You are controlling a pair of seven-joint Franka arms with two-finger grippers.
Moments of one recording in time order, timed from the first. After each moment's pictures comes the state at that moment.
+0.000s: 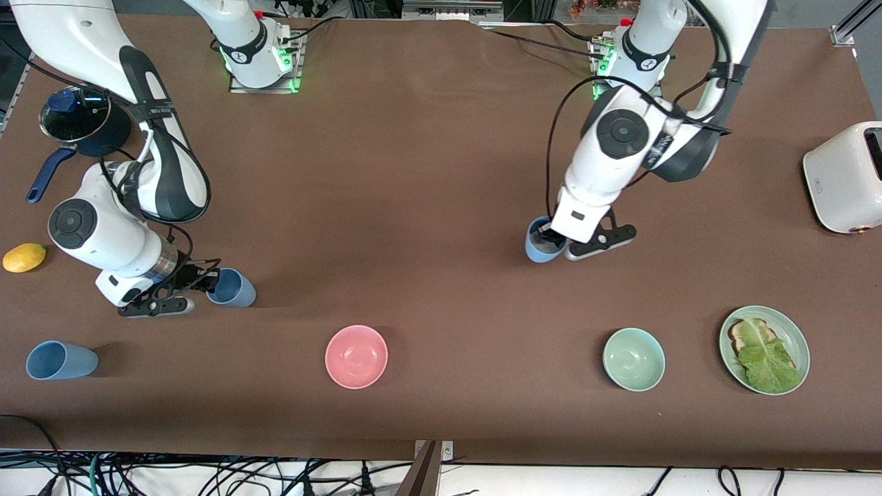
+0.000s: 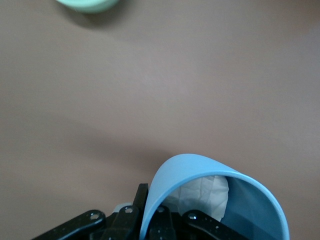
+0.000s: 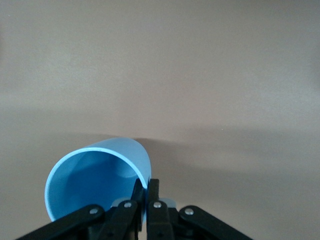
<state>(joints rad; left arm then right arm) -0.21 0.31 -0.30 -1.91 0.12 2.26 -0.94 0.03 0.49 0.00 -1.77 0.02 2.30 -0.08</state>
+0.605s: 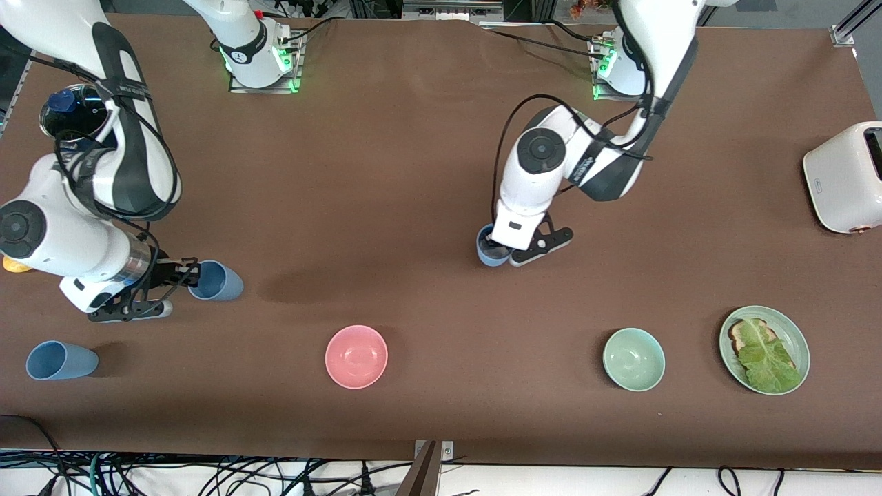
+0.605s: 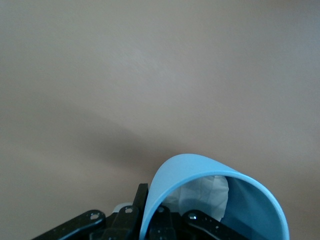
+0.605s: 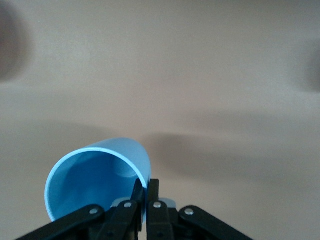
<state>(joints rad) -0.45 0.52 -0.19 -1.72 0.12 2.26 -1.17 0.03 0.47 0.00 -1.56 0.02 1.97 -0.08</state>
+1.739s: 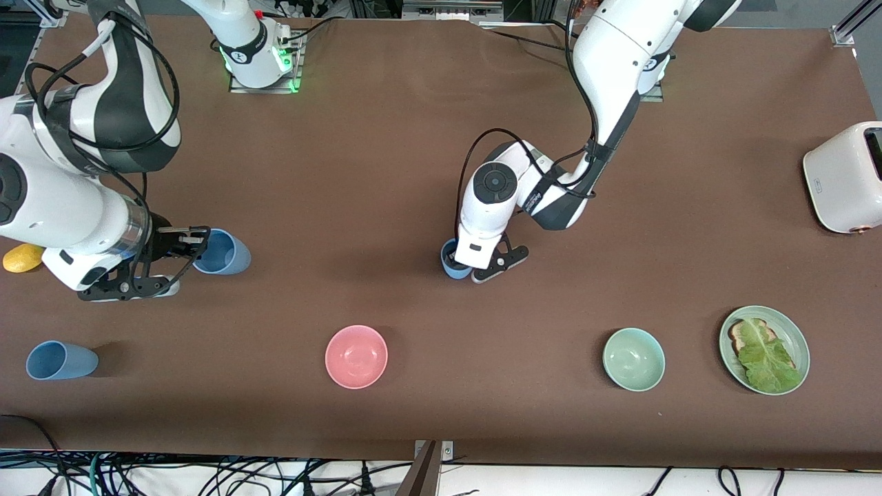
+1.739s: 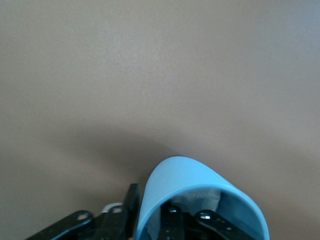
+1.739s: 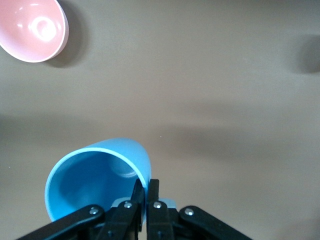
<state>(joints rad) -0.51 0.75 -0.18 -1.53 0.12 2.34 -1.28 0.15 0.42 0.01 -1.35 -0.01 1.66 0.07</state>
